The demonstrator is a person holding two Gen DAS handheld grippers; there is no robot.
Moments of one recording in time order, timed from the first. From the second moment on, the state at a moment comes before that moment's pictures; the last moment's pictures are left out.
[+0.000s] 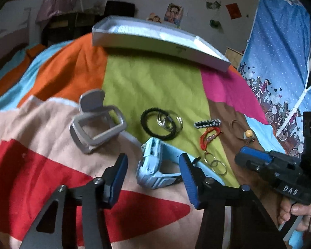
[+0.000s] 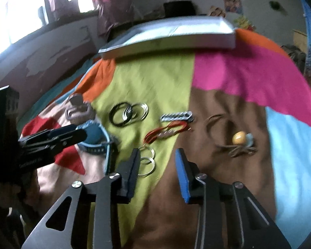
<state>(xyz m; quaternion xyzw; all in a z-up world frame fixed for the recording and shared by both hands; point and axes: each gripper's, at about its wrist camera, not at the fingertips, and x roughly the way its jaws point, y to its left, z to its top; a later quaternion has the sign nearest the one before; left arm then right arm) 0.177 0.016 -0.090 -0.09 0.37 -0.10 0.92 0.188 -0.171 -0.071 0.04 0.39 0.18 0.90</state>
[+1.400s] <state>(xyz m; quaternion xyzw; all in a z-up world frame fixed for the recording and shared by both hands) 0.188 0.007 0.007 -0.15 0.33 -0.07 0.93 0.174 -0.207 0.017 0.06 0.32 0.17 0.93</state>
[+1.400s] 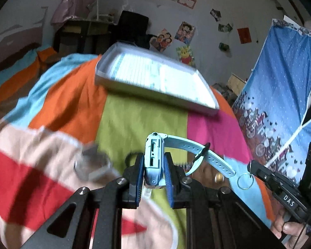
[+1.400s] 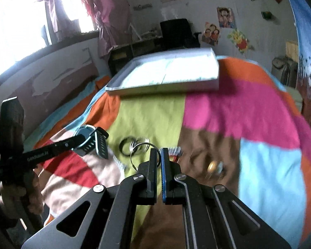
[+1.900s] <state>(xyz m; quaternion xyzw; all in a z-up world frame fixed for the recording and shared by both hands) 0.351 0.019 0.050 -0.13 0.31 -0.05 0.94 0.336 -0.183 0.102 0.00 0.30 0.16 0.94</state>
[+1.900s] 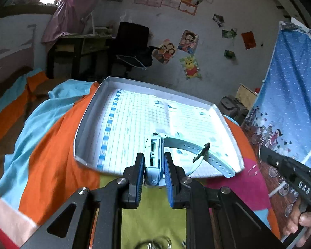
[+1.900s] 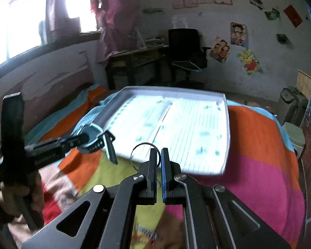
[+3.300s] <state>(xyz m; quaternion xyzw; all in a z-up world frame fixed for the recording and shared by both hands) 0.257 0.025 0.067 -0.13 0.16 0.01 0.98 0.295 -0.212 0.085 0.07 0.21 0.11 0.97</state>
